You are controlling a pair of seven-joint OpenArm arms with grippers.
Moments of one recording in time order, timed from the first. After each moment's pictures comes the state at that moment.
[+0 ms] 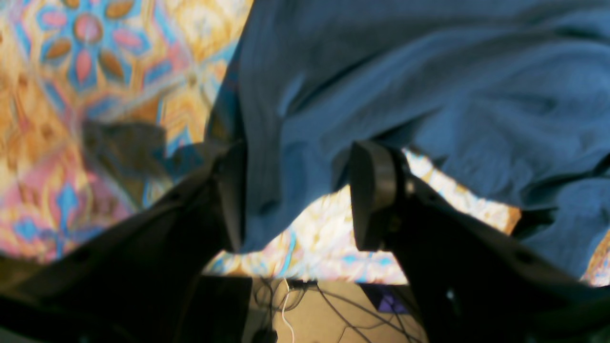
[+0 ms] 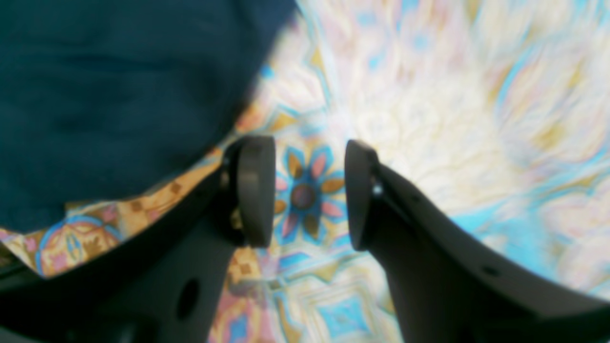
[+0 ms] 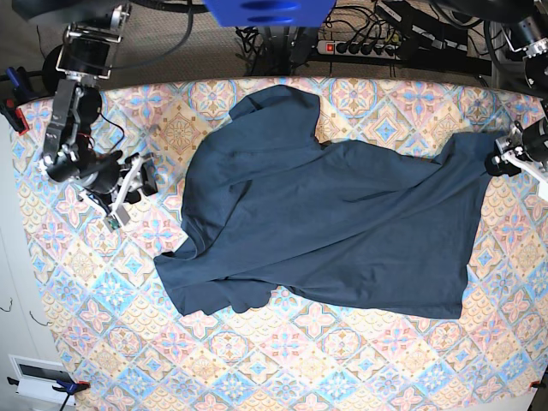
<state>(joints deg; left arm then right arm) 14.2 -34.5 -38.7 92.8 -55.7 -10.8 73.3 0.5 18.2 16.8 89.8 32.2 41.0 -65.9</state>
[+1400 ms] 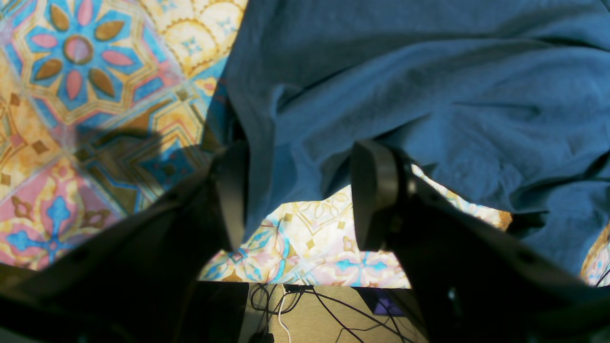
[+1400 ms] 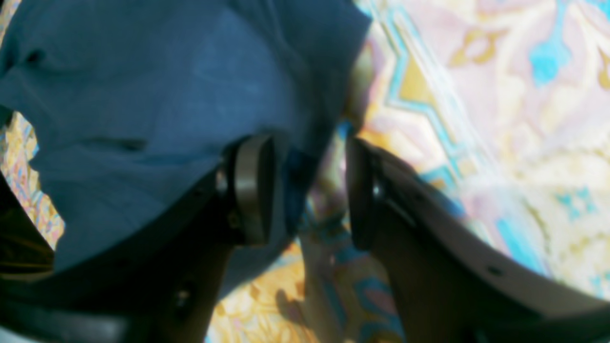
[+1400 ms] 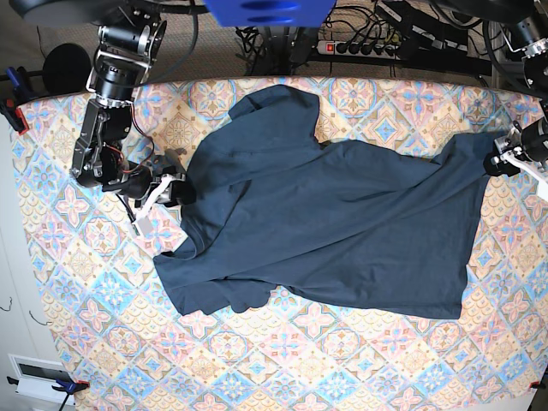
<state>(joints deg) 14.3 -34.1 -38.6 92.8 -55.9 -10.8 73.6 7.9 8.9 20.8 71.8 36.7 40.9 -64.9</state>
